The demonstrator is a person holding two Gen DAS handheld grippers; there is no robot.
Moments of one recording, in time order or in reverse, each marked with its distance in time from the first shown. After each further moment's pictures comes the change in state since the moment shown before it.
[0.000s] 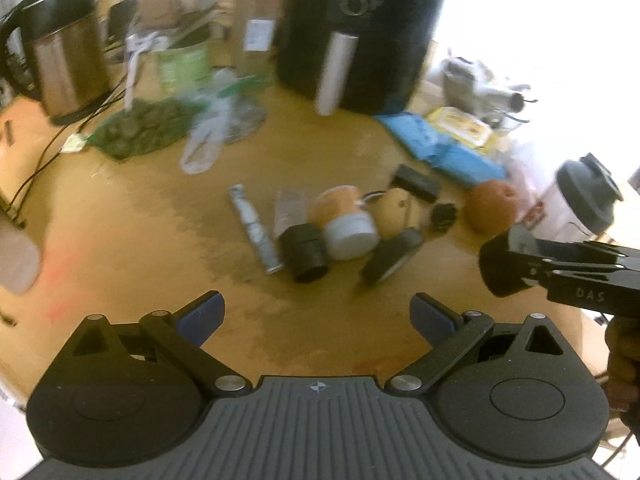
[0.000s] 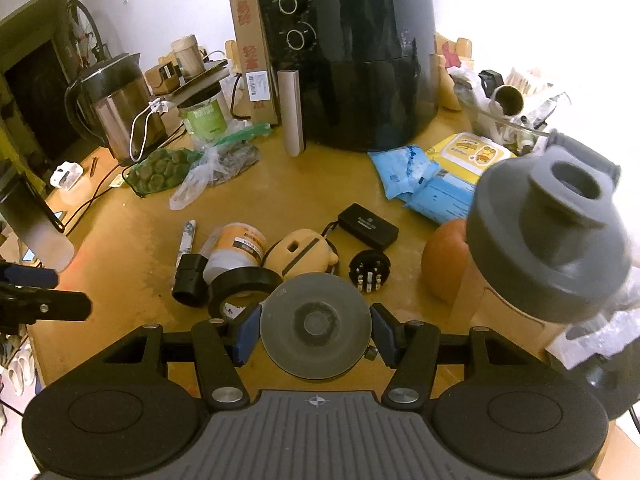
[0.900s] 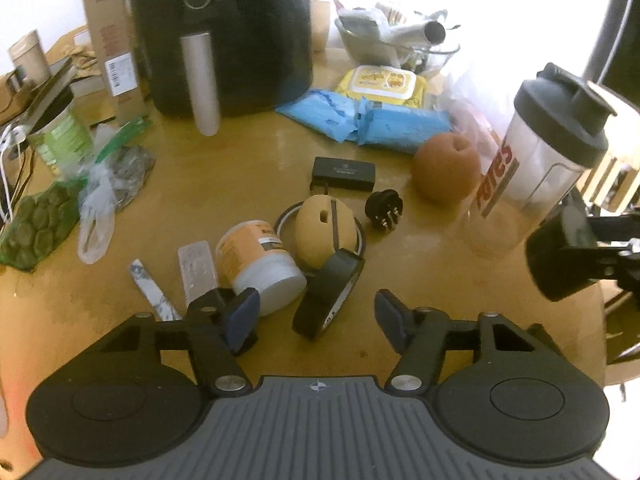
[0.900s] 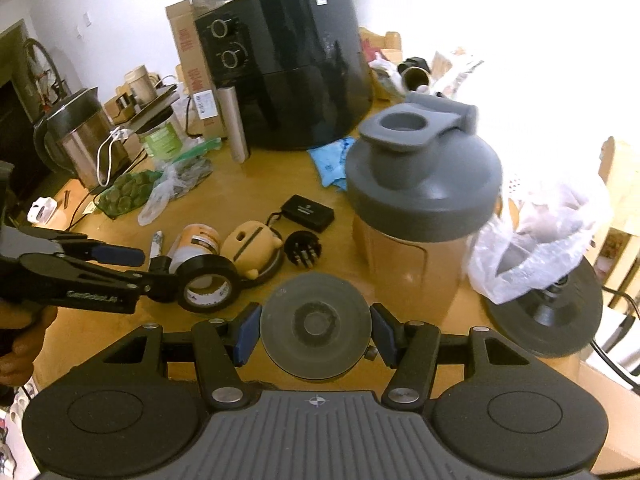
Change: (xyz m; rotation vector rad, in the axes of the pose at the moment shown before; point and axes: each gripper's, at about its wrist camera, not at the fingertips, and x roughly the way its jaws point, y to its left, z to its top) left arm 0.072 -0.063 0.027 0.352 0.032 -0.064; right arm -0.045 -0.035 -0.032 0.148 -0.027 -0.082
